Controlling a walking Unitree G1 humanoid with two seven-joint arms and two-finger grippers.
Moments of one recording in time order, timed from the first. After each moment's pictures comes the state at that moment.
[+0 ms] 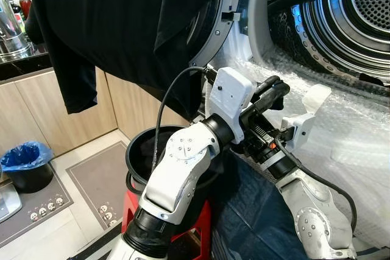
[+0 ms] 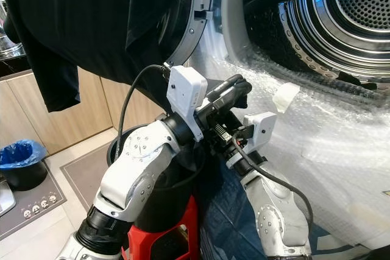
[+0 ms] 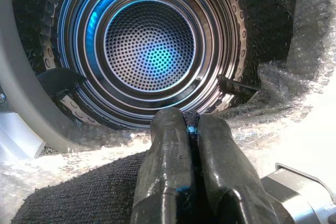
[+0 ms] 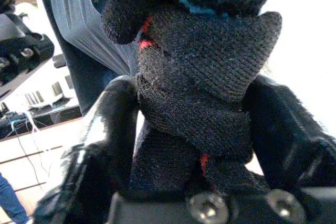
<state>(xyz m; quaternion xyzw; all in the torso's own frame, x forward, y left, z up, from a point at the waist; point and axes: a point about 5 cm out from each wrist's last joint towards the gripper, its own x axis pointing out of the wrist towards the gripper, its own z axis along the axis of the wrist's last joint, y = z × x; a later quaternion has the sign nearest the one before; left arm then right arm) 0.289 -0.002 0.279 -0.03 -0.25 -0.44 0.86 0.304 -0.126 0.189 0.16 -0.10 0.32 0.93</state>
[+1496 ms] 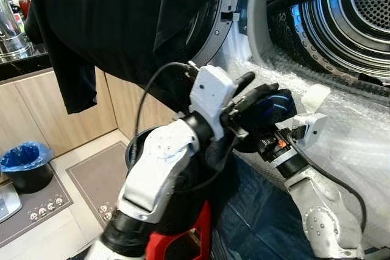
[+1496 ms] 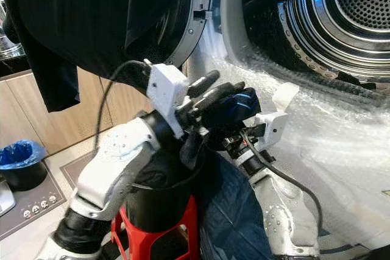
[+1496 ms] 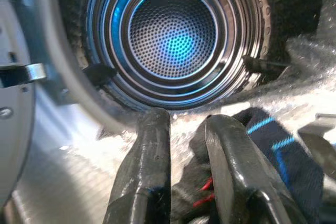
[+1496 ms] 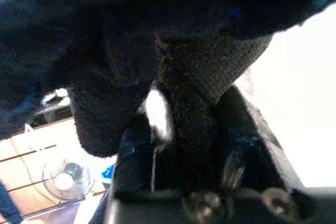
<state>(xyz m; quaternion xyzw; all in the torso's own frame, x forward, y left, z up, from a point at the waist) 0.286 0.038 0.278 0.04 -0.25 -0.40 0.88 0.303 -0.146 0.190 0.15 -0.09 0.33 0.93</state>
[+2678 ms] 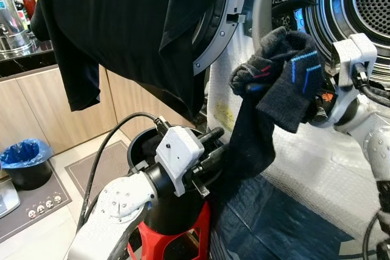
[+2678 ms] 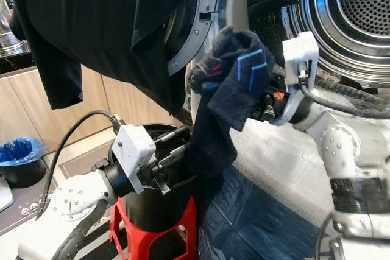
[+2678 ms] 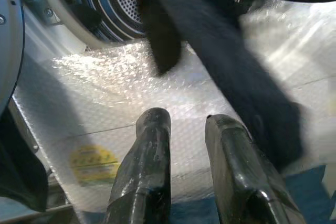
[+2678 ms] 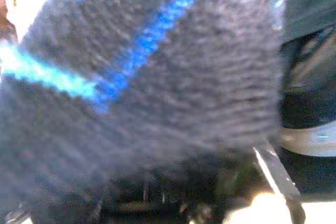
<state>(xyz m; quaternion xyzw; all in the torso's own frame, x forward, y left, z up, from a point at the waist) 0.227 0.072 0.226 0.08 -0.17 -0.41 0.89 0.339 -0.165 0.320 0.00 -0.09 0.64 0.77</state>
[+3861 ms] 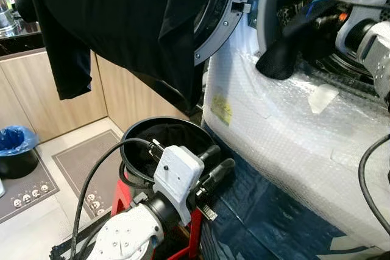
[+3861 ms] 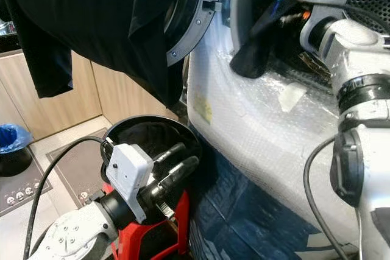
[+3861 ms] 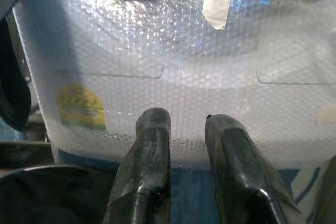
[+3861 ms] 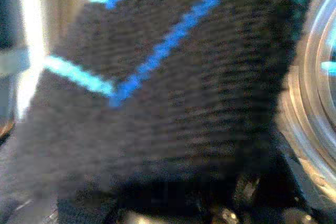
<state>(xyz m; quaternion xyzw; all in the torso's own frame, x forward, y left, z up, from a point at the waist) 0.195 0.067 0.215 0.01 -0.10 -0.36 0.93 0.408 -0.234 0.387 -0.05 -0.08 0.06 0.99</state>
